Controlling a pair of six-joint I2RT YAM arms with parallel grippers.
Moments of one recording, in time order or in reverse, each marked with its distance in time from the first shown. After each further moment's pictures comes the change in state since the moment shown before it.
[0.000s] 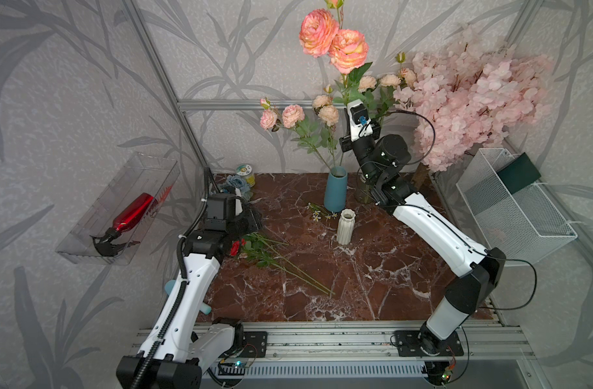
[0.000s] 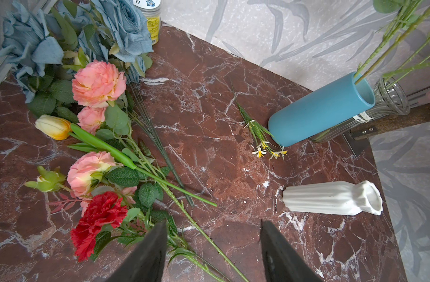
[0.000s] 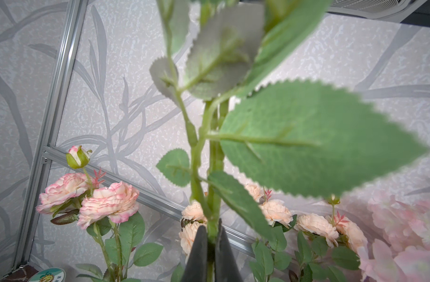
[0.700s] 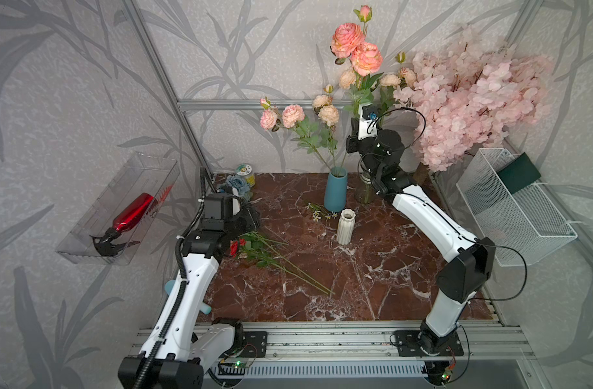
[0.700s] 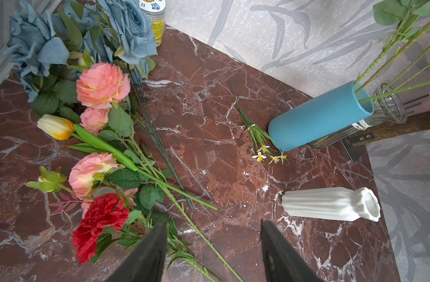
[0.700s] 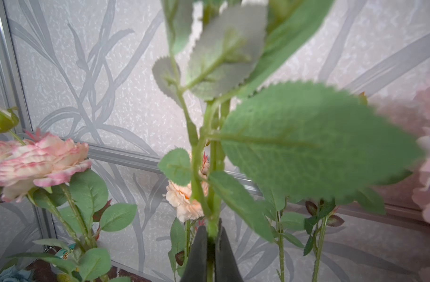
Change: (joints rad) left arm 0.031 -0.002 -0.006 0.014 0.021 -0.007; right arm -0.117 0.094 0.021 -0.156 -0.034 0.303
